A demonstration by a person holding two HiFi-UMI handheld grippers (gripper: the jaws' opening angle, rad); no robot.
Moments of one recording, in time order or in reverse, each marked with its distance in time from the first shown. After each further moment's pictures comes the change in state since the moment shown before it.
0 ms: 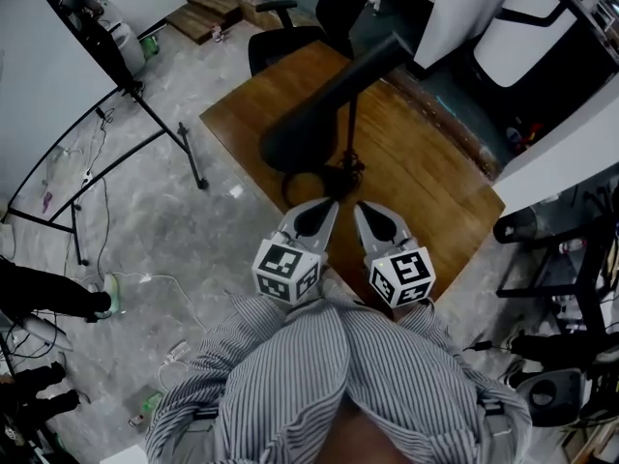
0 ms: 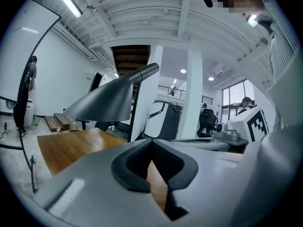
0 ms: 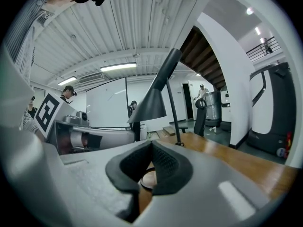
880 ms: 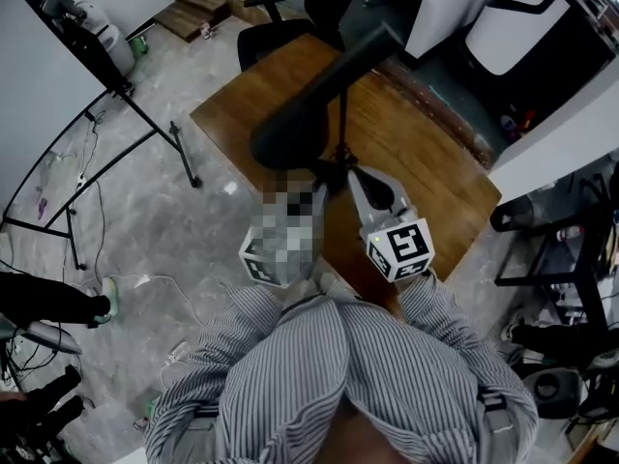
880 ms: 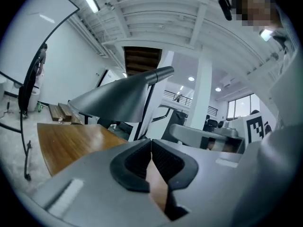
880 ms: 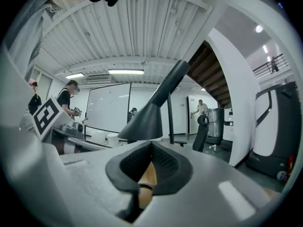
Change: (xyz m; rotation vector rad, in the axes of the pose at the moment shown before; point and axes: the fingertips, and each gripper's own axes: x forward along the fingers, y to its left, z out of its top) left arm 0.012 0.023 0.006 -0.136 -0.044 0.032; right arm 0.023 -0.017 0.048 -0.151 -0.119 0.000
